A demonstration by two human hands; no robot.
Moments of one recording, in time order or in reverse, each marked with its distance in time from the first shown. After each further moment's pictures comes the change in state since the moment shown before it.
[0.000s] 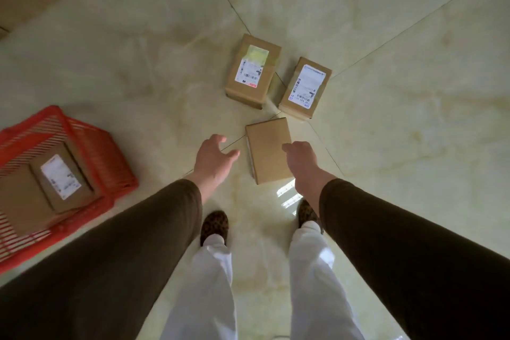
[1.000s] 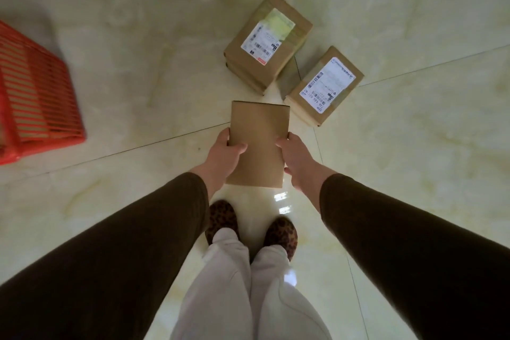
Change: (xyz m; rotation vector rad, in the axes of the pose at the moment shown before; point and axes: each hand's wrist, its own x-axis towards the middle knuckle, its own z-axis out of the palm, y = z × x) left_hand 0.091 -0.020 0.148 -0.659 -0.010 -0.375; right_hand 0.141 0.025 0.000 -0.165 -0.250 0.027
